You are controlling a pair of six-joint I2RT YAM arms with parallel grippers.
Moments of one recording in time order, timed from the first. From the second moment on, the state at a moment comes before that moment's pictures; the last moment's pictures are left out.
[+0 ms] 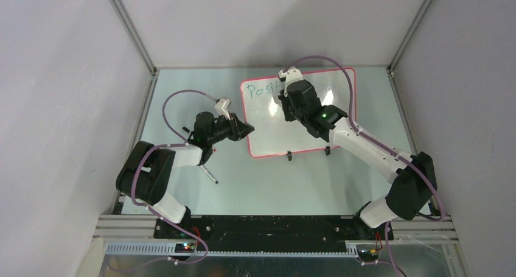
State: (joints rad) left arm -0.34 1.59 0.58 0.73 0.52 -0.46; right arm 0.72 1.50 1.32 -0.36 0.29 0.14
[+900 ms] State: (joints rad) left arm -0.34 1.59 0.58 0.73 0.53 -0.46; right arm 0.71 1.55 1.32 -0.33 0.33 0.14
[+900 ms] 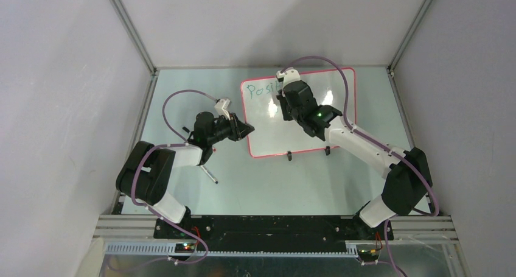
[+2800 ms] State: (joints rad) left arm -0.34 1.59 0.58 0.73 0.52 -0.46; right arm 0.72 1.53 1.27 -0.37 0.31 0.17
